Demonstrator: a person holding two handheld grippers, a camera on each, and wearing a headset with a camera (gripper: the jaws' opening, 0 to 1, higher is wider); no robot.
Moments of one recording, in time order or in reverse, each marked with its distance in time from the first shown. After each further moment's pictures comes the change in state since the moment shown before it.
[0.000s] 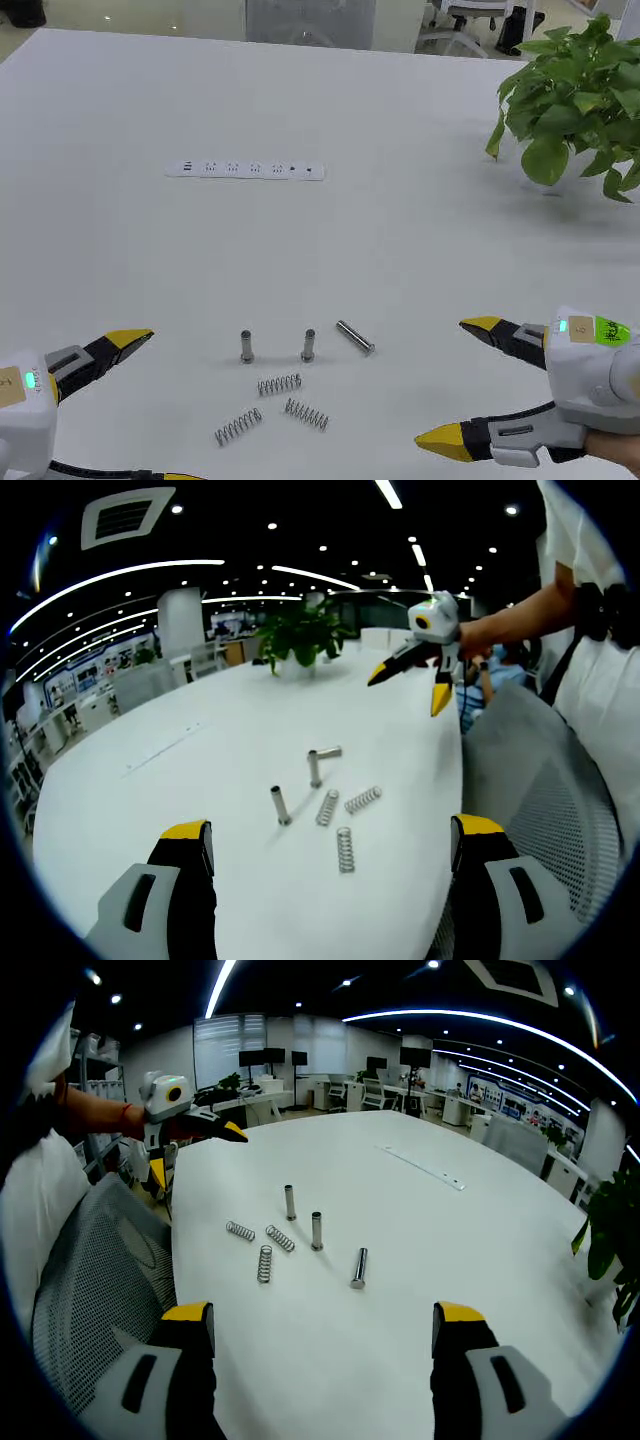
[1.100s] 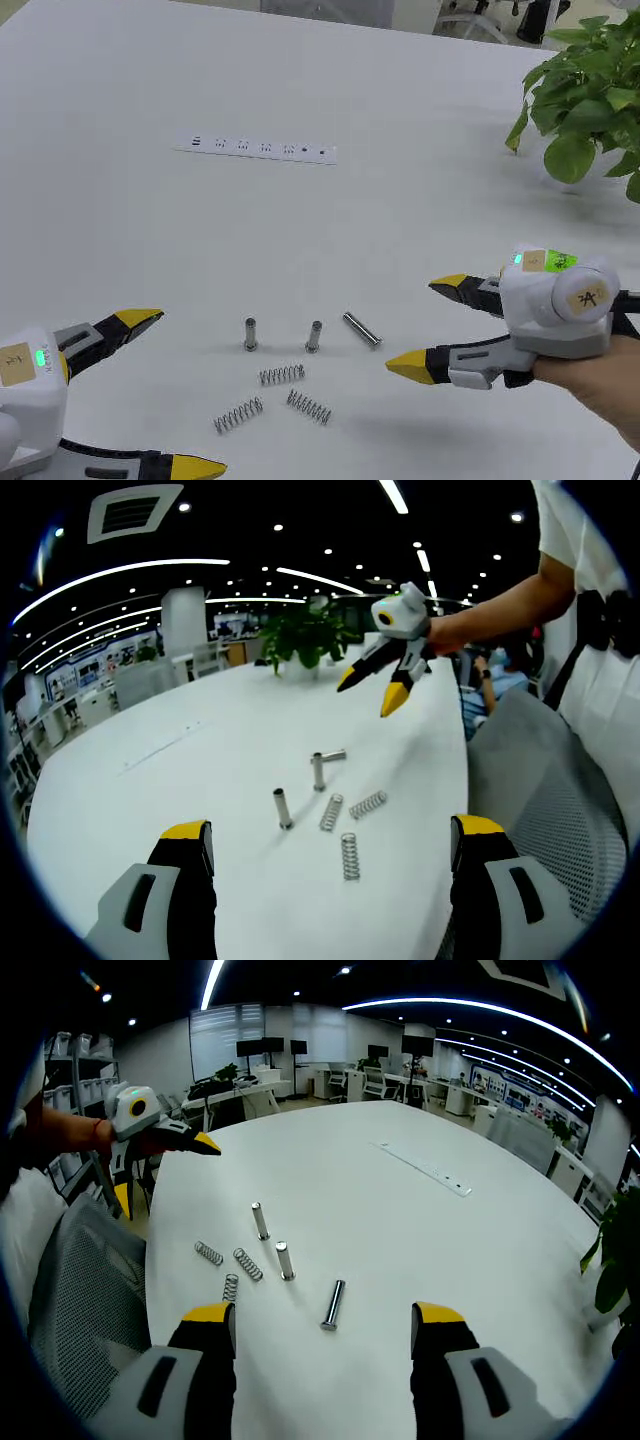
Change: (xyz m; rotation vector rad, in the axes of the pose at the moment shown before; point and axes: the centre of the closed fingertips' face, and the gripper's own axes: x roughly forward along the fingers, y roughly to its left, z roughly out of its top) left arm 0.010 0.007 -0.001 -0.029 -0.018 0.001; right arm 0.050 -0.039 0.036 0.005 0.061 0.013
